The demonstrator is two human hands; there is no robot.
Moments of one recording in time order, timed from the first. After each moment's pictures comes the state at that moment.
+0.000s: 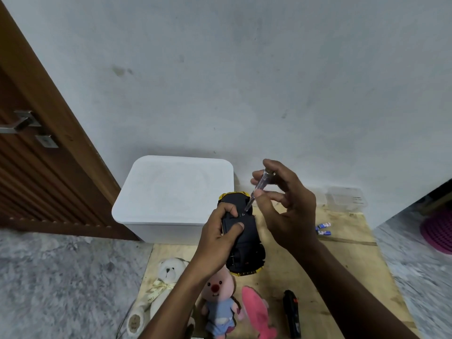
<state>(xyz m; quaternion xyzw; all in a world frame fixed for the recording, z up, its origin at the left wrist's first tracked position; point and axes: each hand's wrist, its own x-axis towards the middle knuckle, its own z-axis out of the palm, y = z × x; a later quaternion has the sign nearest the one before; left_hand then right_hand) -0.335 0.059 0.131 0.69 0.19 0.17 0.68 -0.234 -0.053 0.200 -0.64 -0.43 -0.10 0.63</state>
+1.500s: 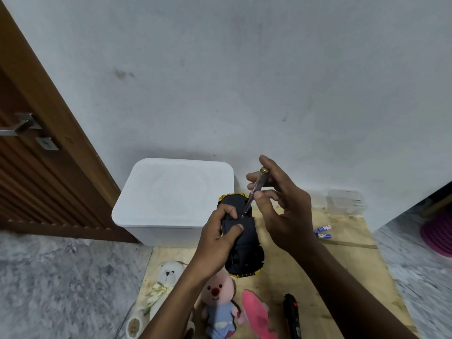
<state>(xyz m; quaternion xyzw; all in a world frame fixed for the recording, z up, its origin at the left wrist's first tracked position) -0.333 0.062 0.134 0.69 0.19 0.18 0.68 -0.230 -0.049 0.201 -0.65 -0.46 -0.09 0.60</state>
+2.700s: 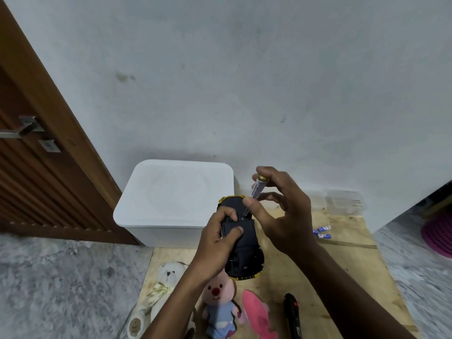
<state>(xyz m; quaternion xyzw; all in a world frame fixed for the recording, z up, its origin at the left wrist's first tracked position) -0.339 0.059 0.135 0.69 0.19 0.17 0.67 -0.236 -0.055 0.203 -0.65 -0.46 -0.11 0.60</state>
